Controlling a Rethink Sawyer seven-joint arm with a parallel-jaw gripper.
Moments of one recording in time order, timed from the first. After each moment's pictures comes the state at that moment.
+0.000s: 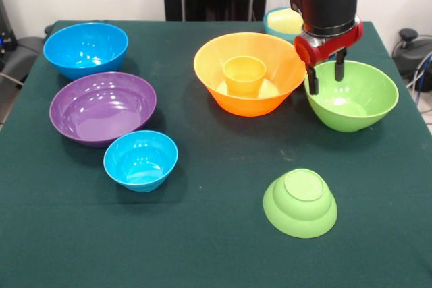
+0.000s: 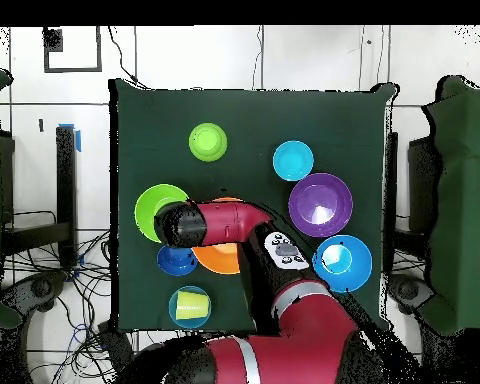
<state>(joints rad) -0.29 -0.53 0.32 1.79 -0.16 0.35 1.27</state>
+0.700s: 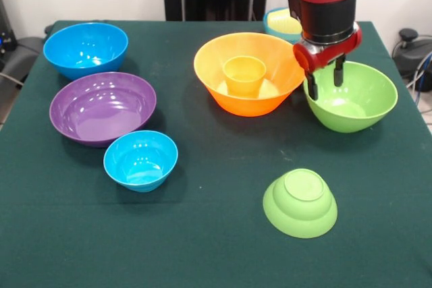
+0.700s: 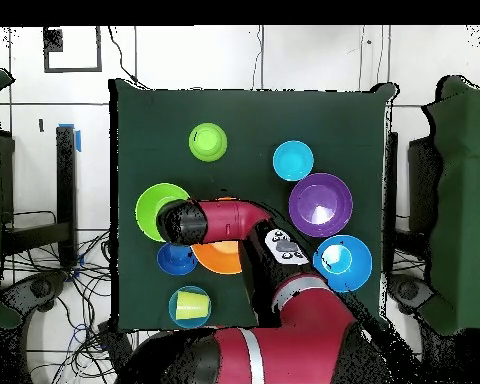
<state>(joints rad) -0.29 -0.50 0.32 1.77 -0.16 0.35 1.27</state>
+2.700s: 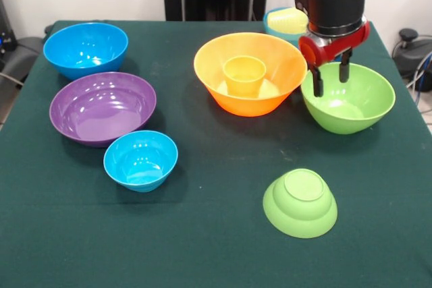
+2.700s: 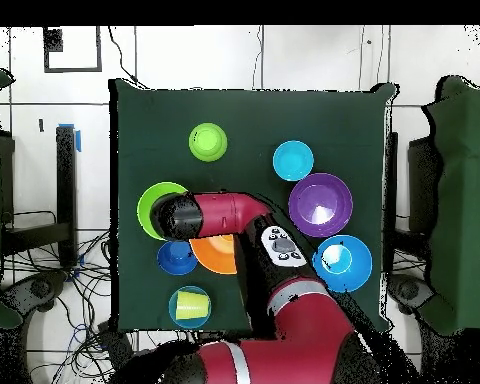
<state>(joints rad) -0.27 -0.55 0.32 1.75 -0.16 0.41 1.27</state>
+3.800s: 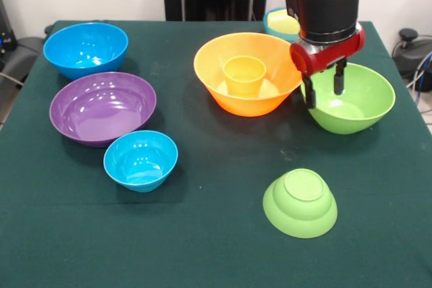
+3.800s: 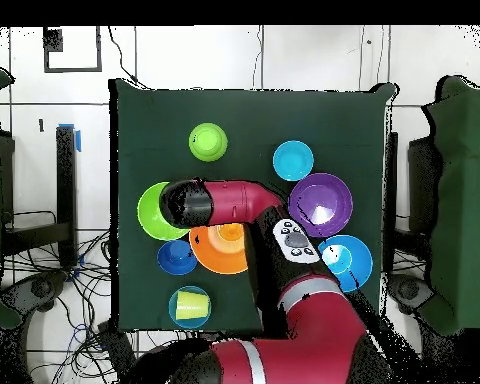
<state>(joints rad) -0.30 -0.54 0.32 1.68 -0.16 0.41 1.27</state>
